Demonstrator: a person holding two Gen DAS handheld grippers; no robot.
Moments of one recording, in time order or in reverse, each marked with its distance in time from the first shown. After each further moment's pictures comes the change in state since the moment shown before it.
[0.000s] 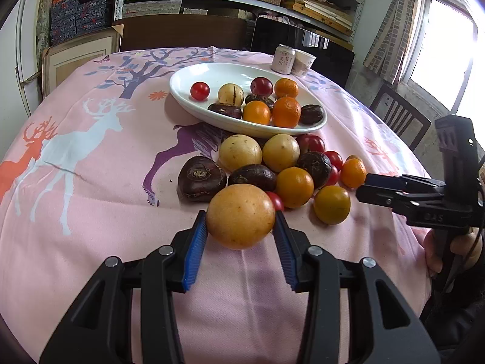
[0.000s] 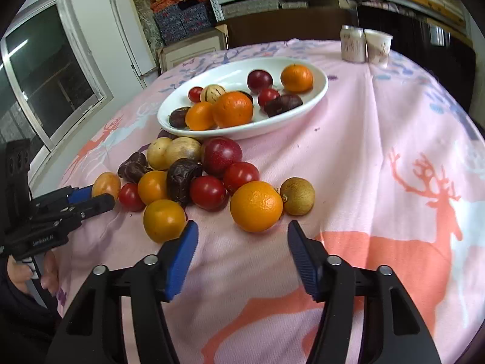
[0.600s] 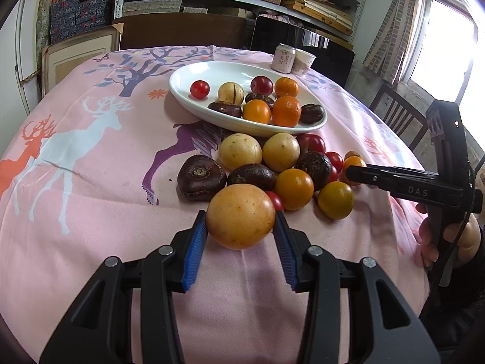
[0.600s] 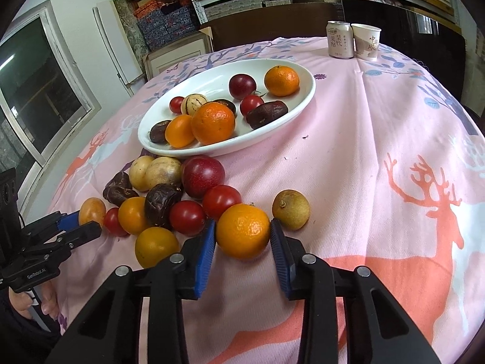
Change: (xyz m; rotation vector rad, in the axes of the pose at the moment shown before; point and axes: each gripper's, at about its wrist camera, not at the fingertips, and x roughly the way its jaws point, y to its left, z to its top) left arm 0.000 0.001 -0.001 -0.002 0.002 -0.002; right arm 0.008 -0.008 0.013 0.050 -0.020 -0.041
